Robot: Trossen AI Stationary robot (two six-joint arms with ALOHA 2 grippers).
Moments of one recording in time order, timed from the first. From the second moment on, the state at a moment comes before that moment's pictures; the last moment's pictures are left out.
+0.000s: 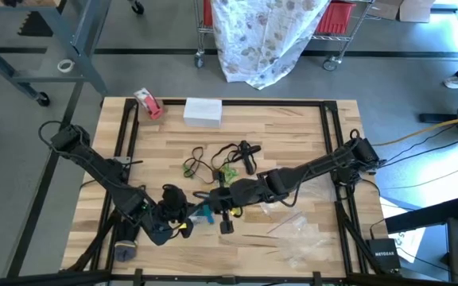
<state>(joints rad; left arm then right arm) -0.71 1.49 1.01 -0.41 -0.83 -1.22 0.35 1.85 1.55 -0.06 0.12 0.04</state>
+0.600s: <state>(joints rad) -0.71 1.49 1.01 -0.41 -0.83 -1.22 0.34 1.84 1.55 0.03 0.20 -0.12</state>
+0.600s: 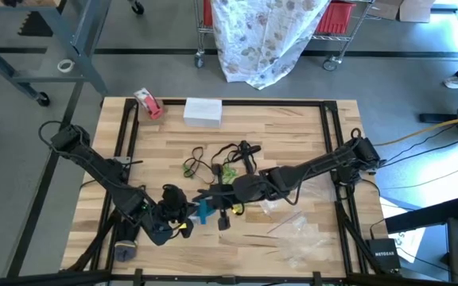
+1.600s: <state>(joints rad) -0.71 1.49 1.01 -0.27 -0.82 -1.24 0.36 1.88 1.55 -0.13 0.19 -0.37</state>
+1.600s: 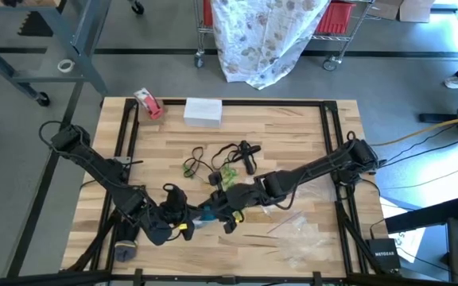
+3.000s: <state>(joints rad) -0.70 1.49 1.01 -0.28 -0.81 -1.20 0.33 1.88 1.74 -0.54 0.26 0.04</state>
